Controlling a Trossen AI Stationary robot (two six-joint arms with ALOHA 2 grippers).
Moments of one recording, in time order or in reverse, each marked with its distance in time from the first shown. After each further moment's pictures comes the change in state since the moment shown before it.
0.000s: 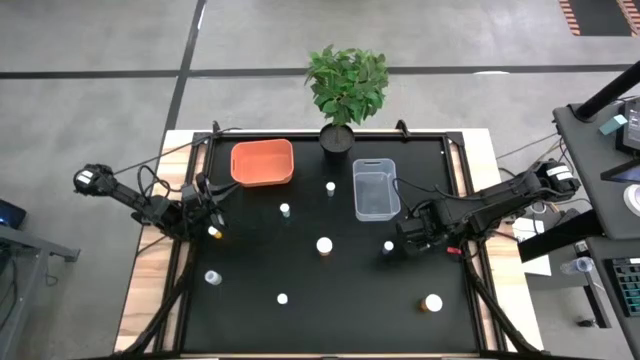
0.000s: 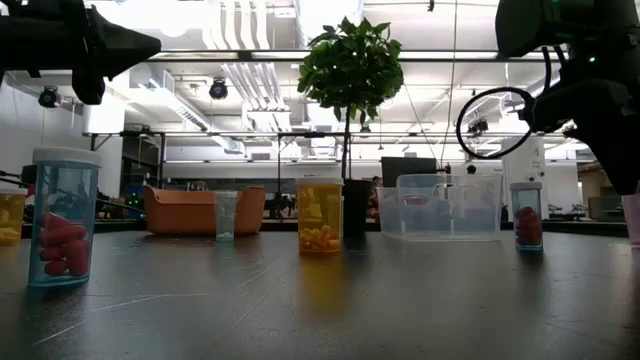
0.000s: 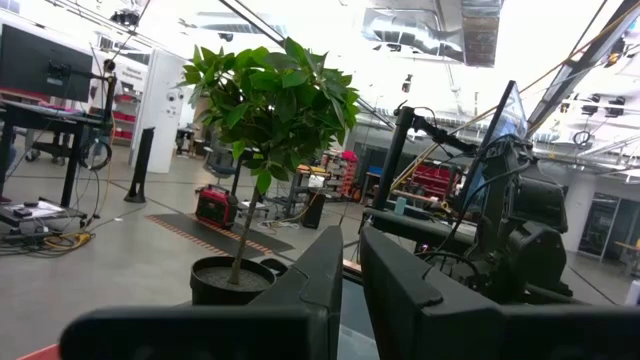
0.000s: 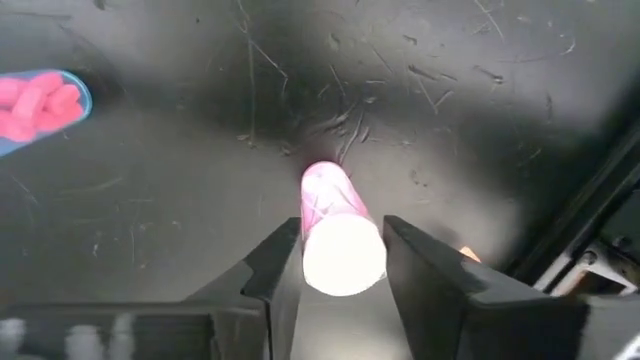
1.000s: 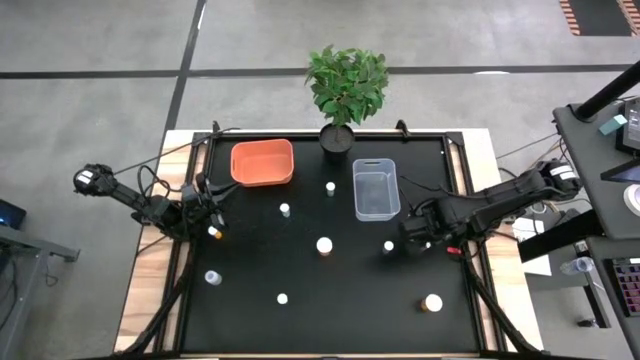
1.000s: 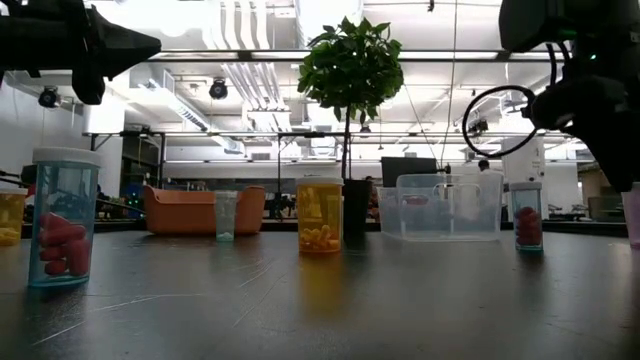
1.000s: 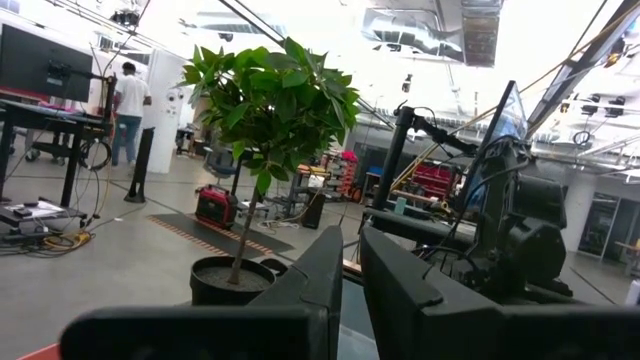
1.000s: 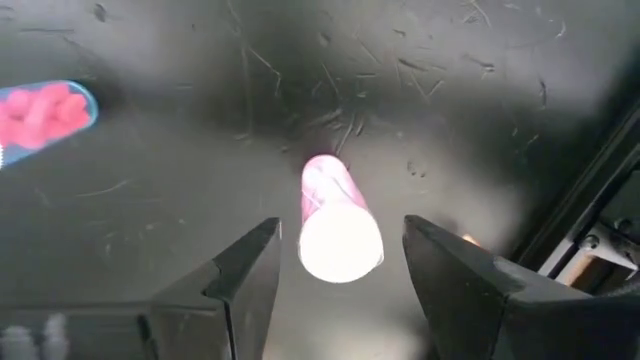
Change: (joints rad) left arm 0.000 0.000 0.000 0.000 0.000 0.000; right arm 0.000 -0.022 -0.010 0.000 -0.003 0.055
